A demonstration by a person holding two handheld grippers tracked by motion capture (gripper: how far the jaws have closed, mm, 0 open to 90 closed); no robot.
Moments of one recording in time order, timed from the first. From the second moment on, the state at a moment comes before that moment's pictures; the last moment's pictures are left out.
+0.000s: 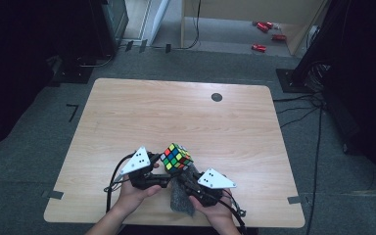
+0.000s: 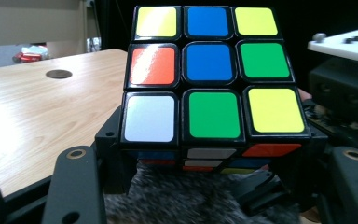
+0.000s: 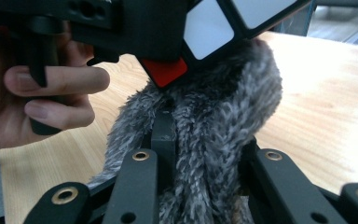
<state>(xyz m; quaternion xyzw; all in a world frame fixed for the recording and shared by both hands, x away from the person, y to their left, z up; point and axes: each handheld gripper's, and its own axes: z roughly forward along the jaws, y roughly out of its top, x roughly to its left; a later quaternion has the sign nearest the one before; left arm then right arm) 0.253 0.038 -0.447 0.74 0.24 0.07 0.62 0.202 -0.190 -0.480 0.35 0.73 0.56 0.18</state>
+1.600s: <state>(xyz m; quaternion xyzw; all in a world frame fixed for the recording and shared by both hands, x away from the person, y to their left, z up) 0.257 0.040 -0.451 0.75 0.25 0.07 0.61 0.202 -0.196 -0.479 0.32 0.73 0.56 0.22</state>
